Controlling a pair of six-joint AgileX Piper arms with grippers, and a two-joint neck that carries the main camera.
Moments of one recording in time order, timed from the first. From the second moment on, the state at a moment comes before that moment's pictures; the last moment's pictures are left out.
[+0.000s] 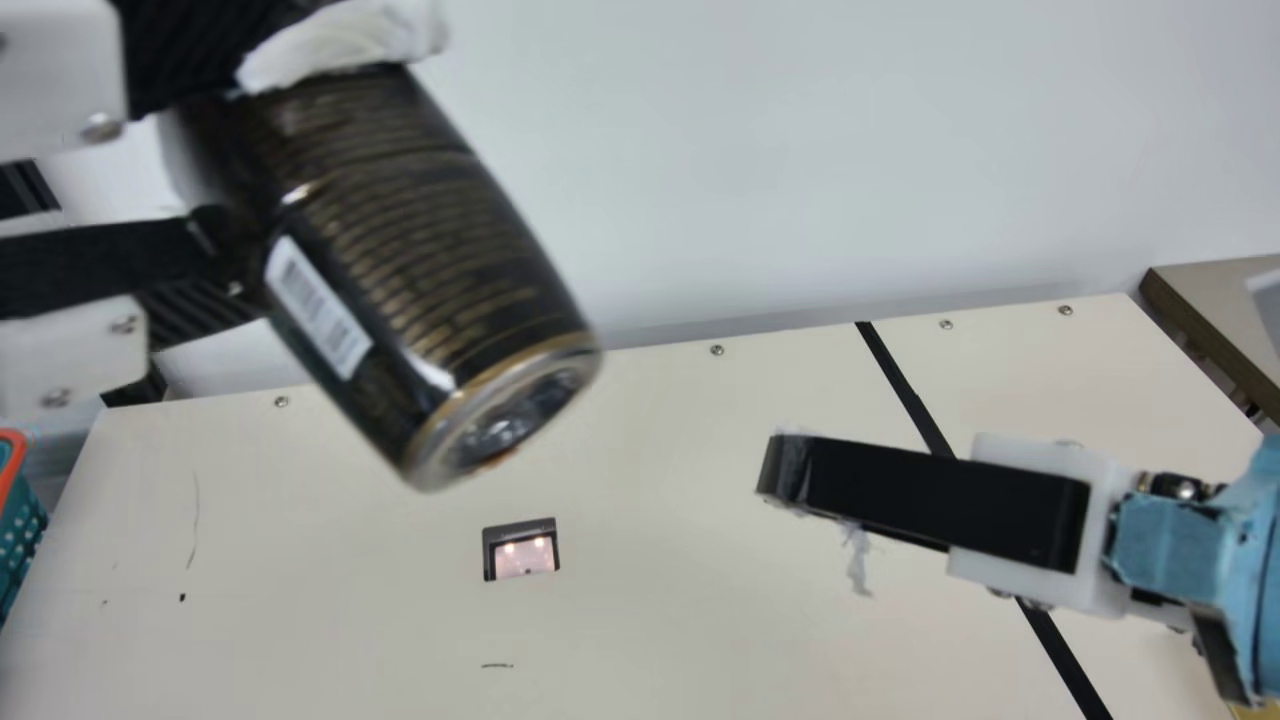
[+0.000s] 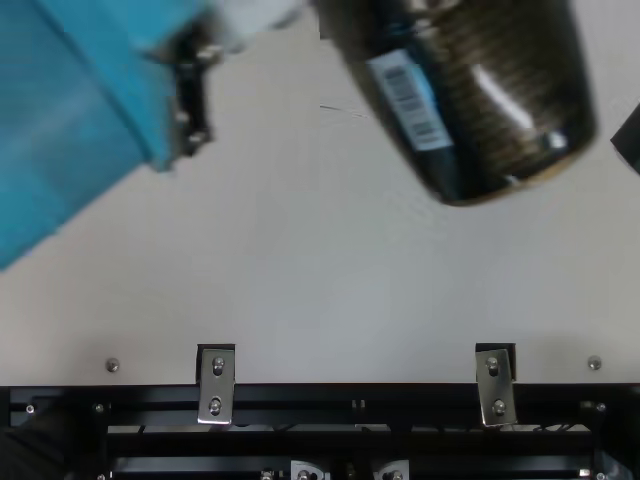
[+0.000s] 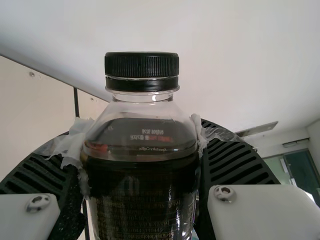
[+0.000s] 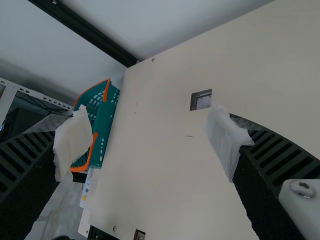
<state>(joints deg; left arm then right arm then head) -30.3 71.9 -84.7 -34.8 37.3 -37.1 -20.7 49.5 -56.6 53.7 70.0 -14.1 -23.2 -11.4</state>
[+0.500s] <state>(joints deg) -40.7 76.5 -92.3 -26.1 36.5 -50.1 -20.7 49.5 -56.6 53.7 70.0 -14.1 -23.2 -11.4</state>
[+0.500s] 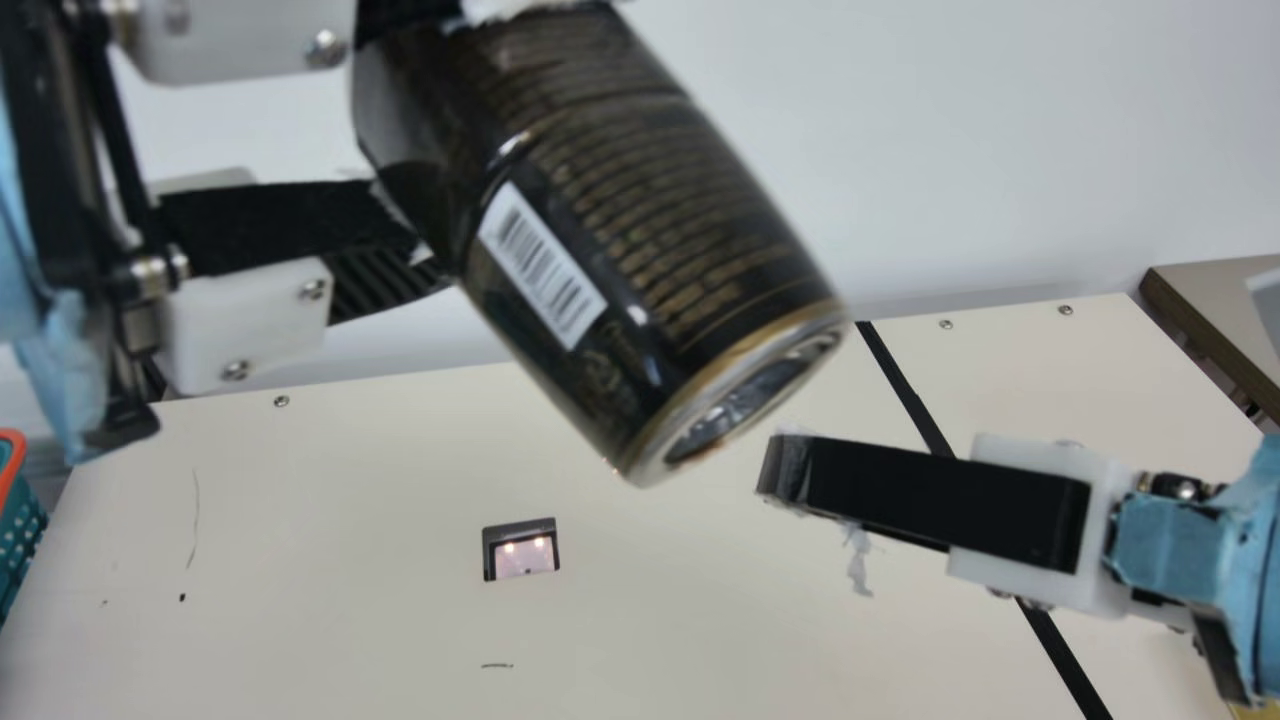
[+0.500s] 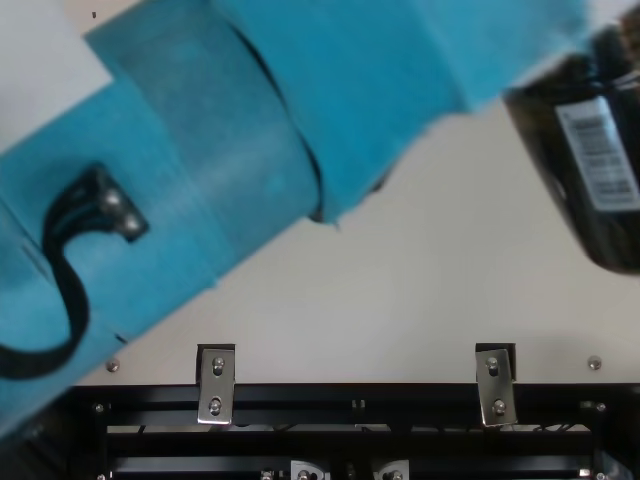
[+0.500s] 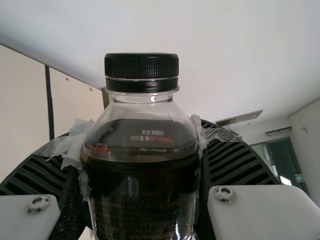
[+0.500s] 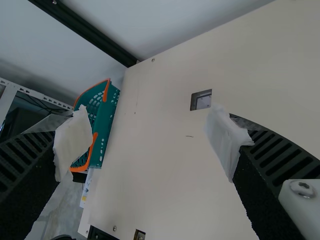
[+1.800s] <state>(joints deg) -27.8 78.0 -87.0 -39.3 35.1 -42.6 -20.7 49.5 -56.6 53.7 70.0 -14.1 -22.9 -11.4</state>
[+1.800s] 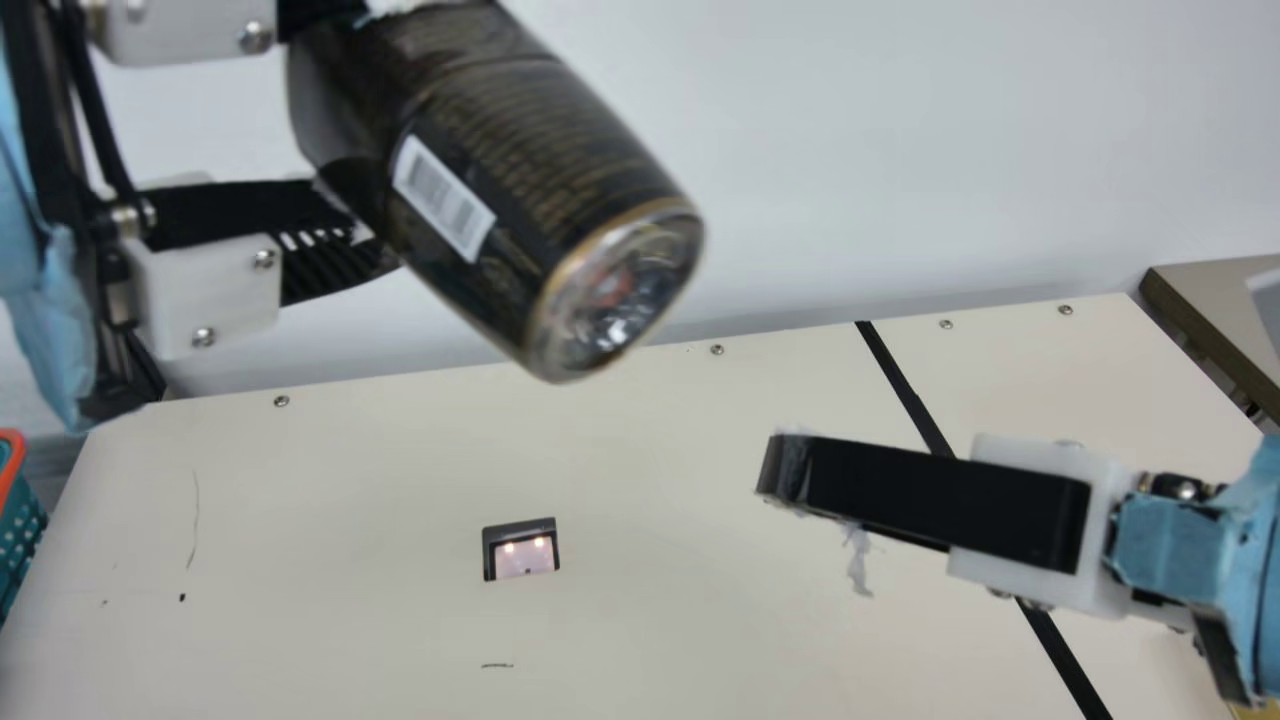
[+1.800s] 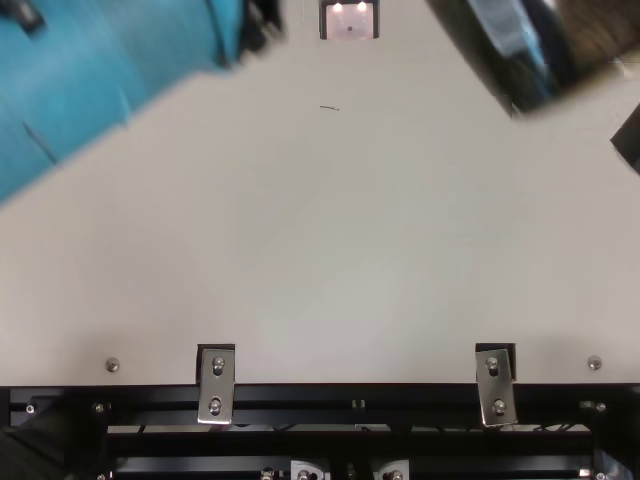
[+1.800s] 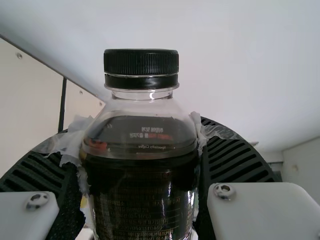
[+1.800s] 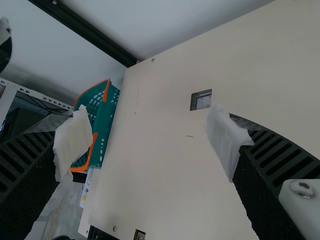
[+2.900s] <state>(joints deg) -4.0 84.1 -51.1 -95.0 43.3 21.9 -19.9 50.5 -56.5 54.1 69.6 -13.9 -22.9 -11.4</state>
